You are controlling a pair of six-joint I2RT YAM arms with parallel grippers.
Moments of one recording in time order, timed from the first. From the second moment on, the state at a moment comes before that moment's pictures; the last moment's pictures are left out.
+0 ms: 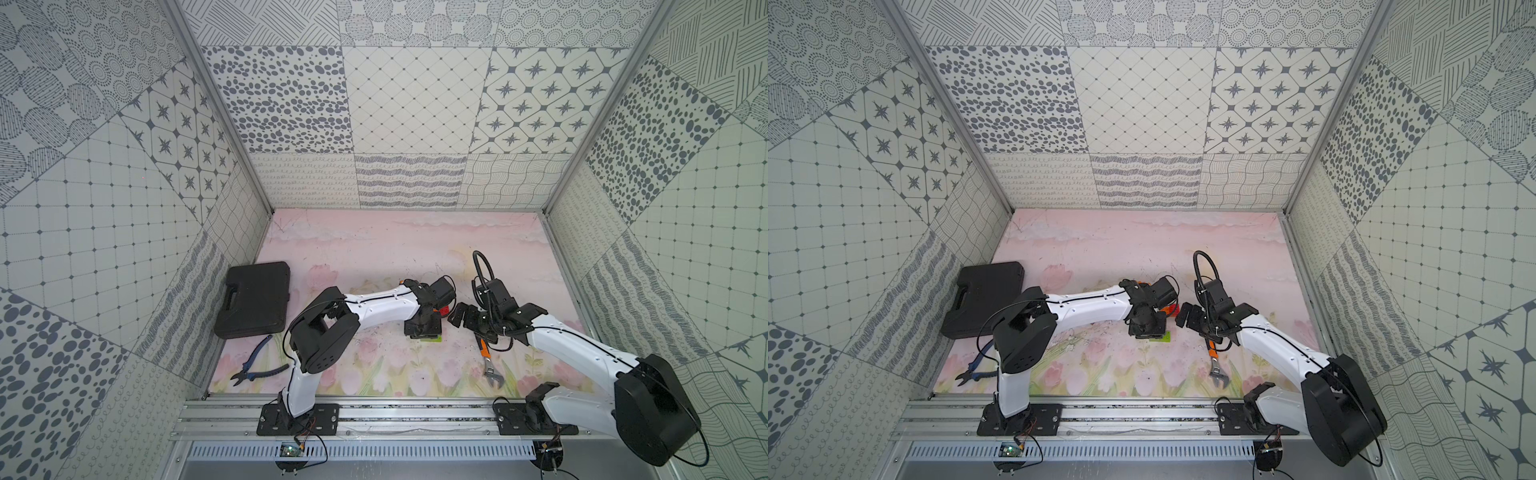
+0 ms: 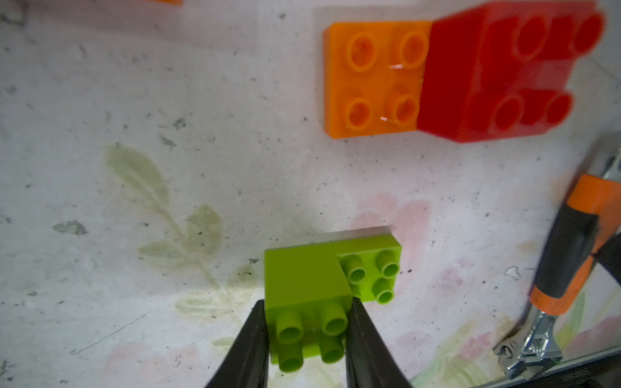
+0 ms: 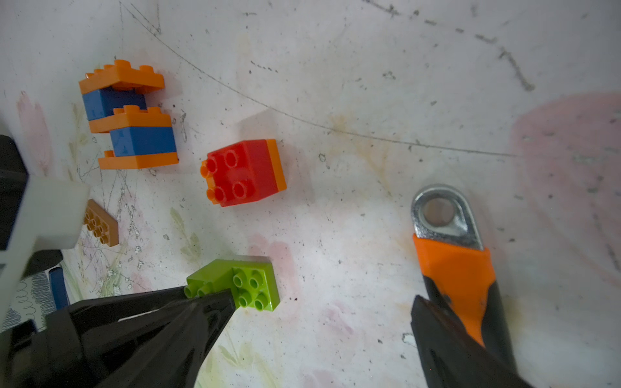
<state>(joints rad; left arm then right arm) -1.01 2.00 1.37 -0.79 0.09 -0.94 0.50 1.21 0.63 -0.47 -0.17 0.82</state>
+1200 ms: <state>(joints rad) -1.02 1.89 1.31 -0.76 0.02 -0.95 0.50 1.19 0.63 -0.47 -0.20 0.84</state>
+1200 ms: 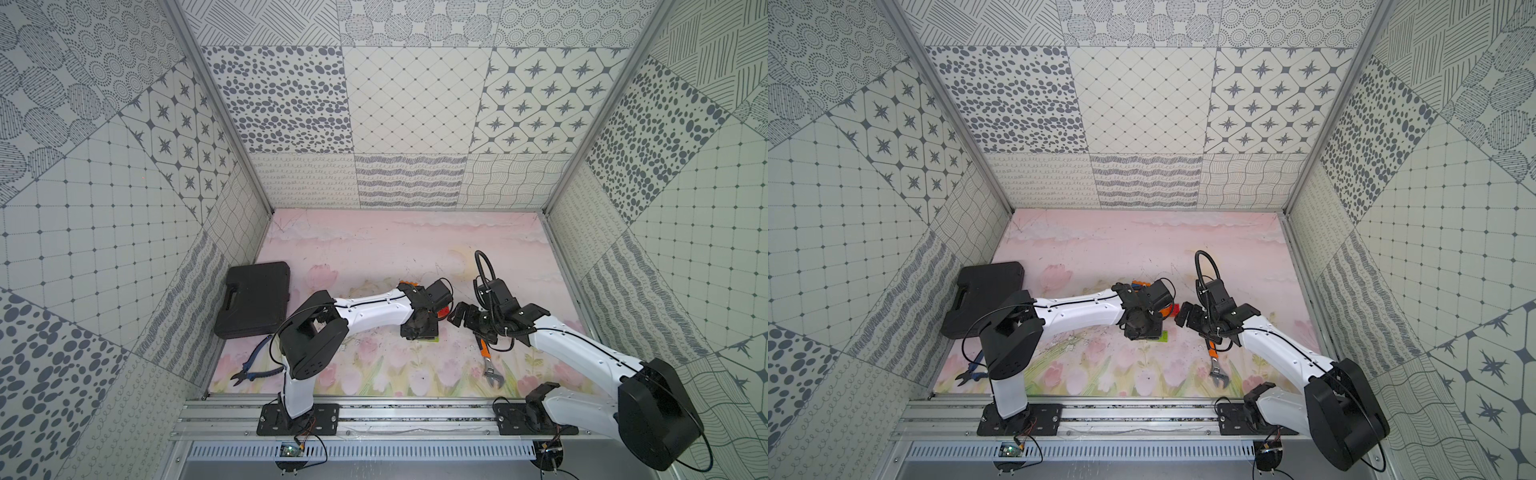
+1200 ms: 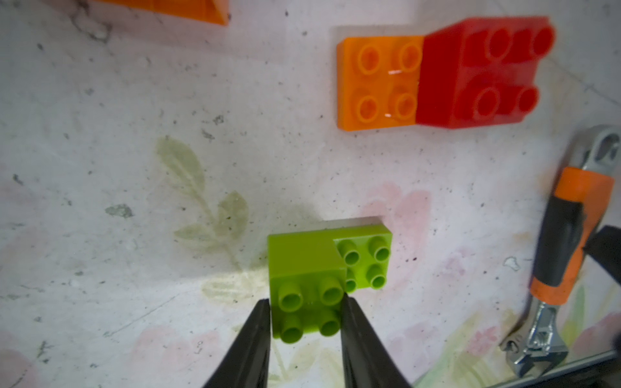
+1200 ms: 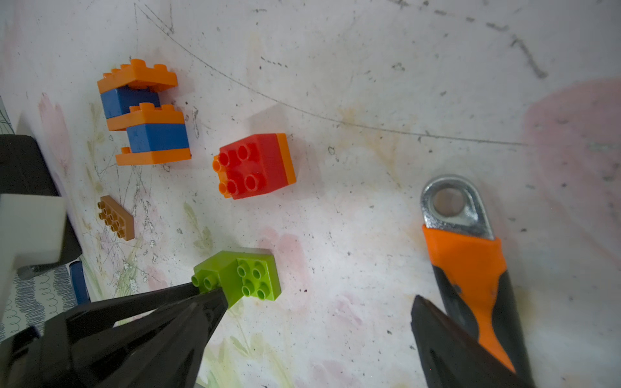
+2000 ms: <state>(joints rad) -1.02 1.89 1.29 -0.69 0.03 -0.99 0.50 1.20 0.63 -0.48 -0.20 0.85</state>
